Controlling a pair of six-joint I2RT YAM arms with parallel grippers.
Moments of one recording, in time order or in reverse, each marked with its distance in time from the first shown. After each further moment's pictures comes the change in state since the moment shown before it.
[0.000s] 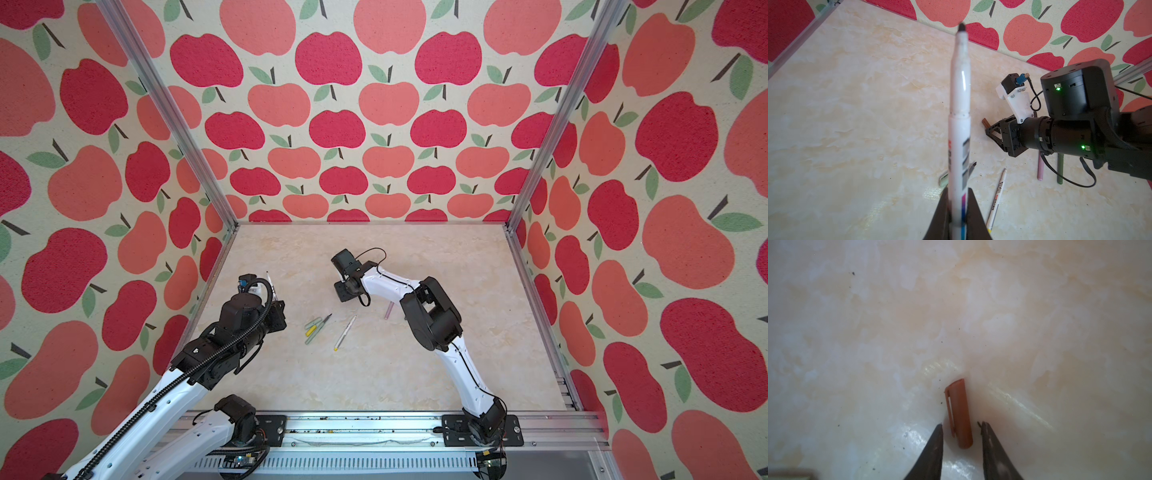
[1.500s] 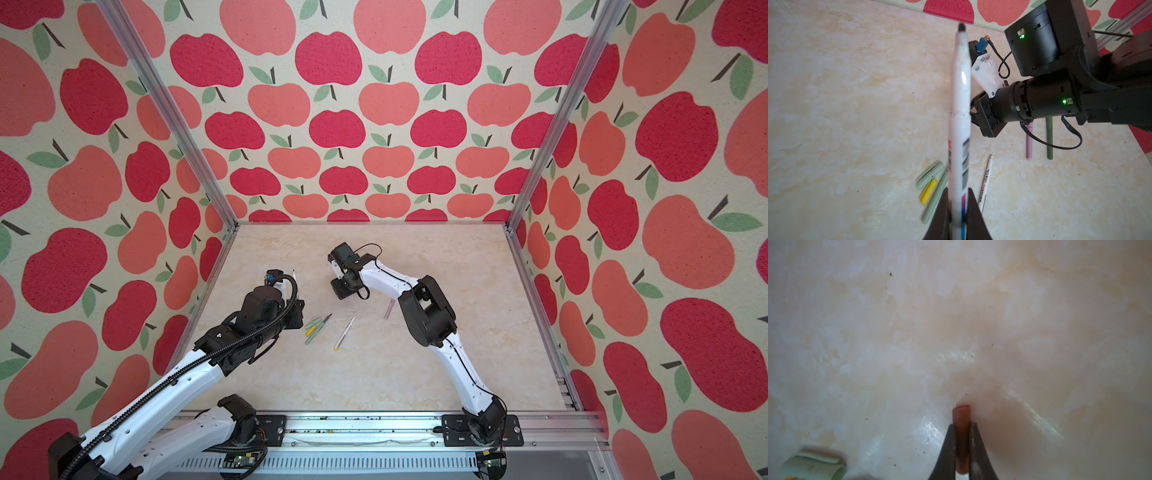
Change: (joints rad) left arm -0.064 0.145 0.014 0.084 0.065 0.052; right arm -0.022 0.076 0.159 -0.119 -0.156 -0.094
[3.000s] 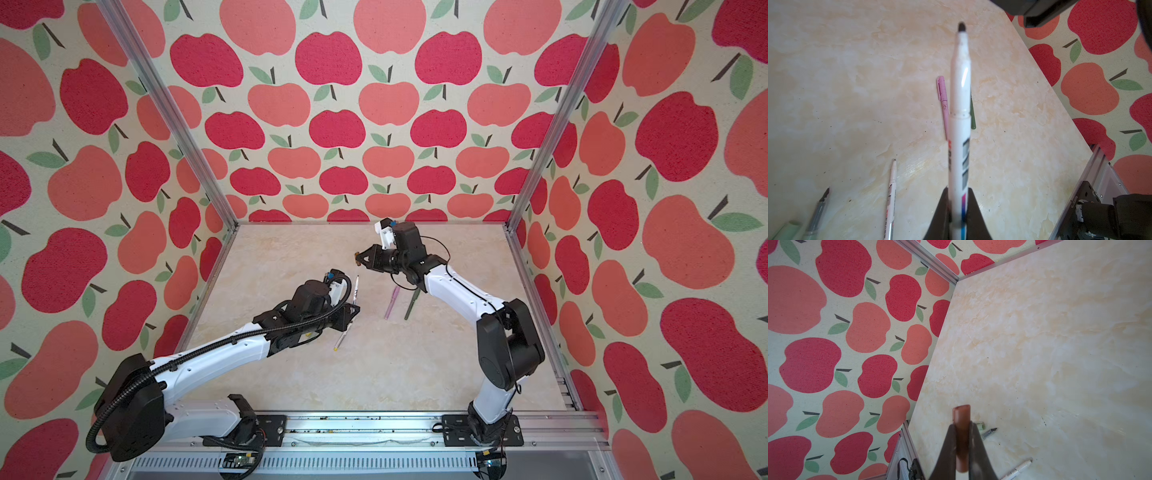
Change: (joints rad) left arm -0.198 0.382 0.068 0.353 0.296 0.032; right arm -0.229 -0.690 -0.658 0.586 -0.412 0.574
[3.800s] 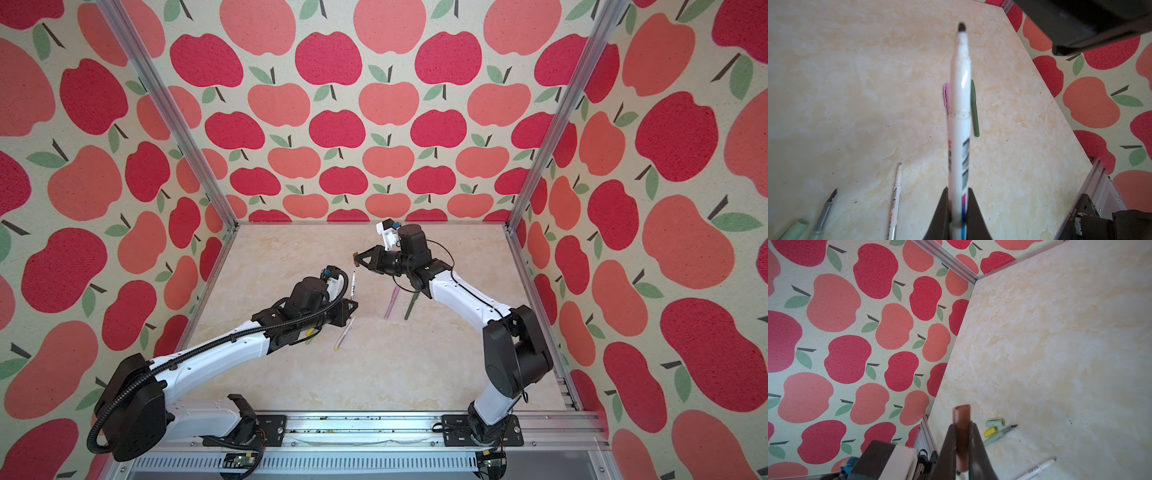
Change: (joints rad) left arm 0.026 0.002 0.013 0.000 -0.011 -0.034; right arm -0.003 -0.060 -0.078 0.100 -0.080 0.077
